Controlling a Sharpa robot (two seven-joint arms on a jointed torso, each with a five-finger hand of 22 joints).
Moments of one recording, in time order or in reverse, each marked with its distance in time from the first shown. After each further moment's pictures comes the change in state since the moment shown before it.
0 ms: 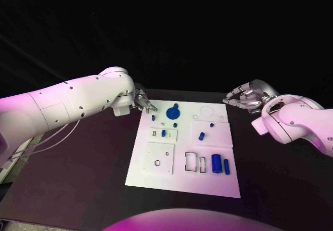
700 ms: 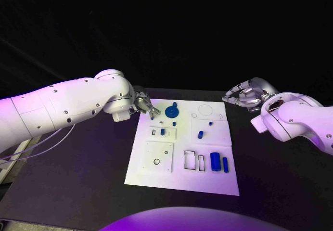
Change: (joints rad) left arm -0.012 -0.090 0.020 0.178 0.080 -0.049 -0.005; left_hand -0.003 -0.023 0.041 -0.003 0.093 0.000 0.000 0.006 0.016 0.006 -0.001 0.000 -0.001 0.000 0.000 0.000 0.000 0.000 0.000 -0.008 0.000 0.000; right arm 0.000 -0.004 0.000 0.000 0.000 0.002 0.000; right_hand 0.000 0.000 0.000 0.000 0.000 0.000 0.000 0.000 -0.001 0.000 0.000 0.000 -0.001 0.000 0.000 0.000 0.000 0.000 0.000 0.000 0.000 0.000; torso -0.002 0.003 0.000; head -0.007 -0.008
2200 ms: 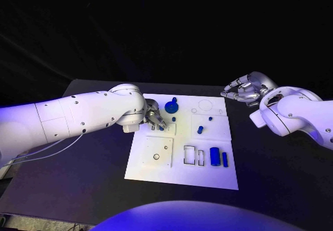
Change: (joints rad) left arm -0.041 0.070 -0.099 0.031 -0.039 -0.011 0.010; left_hand -0.059 0.021 0.243 -0.184 0.026 0.060 -0.038 0.054 0.057 0.060 -0.019 0.072 0.064 0.000 -0.008 0.000 0.000 0.000 0.000 0.000 0.020 0.000; right arm 0.001 0.006 0.000 0.005 0.000 0.004 0.000; right_hand 0.004 -0.004 0.000 0.000 0.000 0.003 -0.003 0.000 -0.003 0.000 0.000 0.000 0.000 0.000 0.000 0.000 -0.001 0.000 0.000 0.000 0.004 0.000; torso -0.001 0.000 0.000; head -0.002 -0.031
